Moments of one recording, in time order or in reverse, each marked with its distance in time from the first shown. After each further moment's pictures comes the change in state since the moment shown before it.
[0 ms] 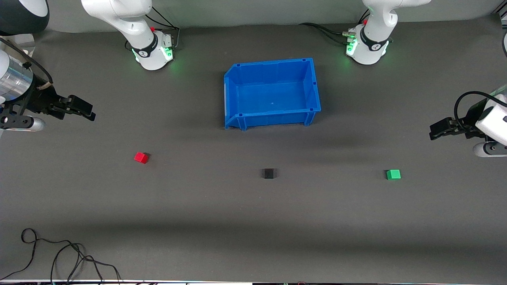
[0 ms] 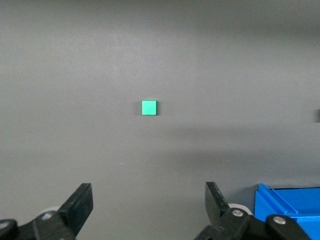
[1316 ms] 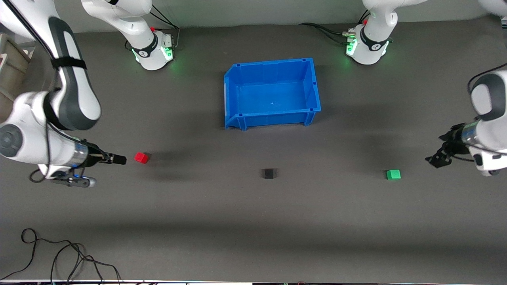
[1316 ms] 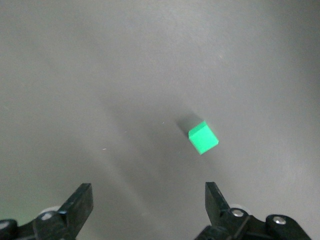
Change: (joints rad) left arm 0.130 0.147 -0.003 -0.311 -0.002 0.380 -0.849; right arm -0.005 0.355 -0.044 -0.157 -0.002 0.388 0.000
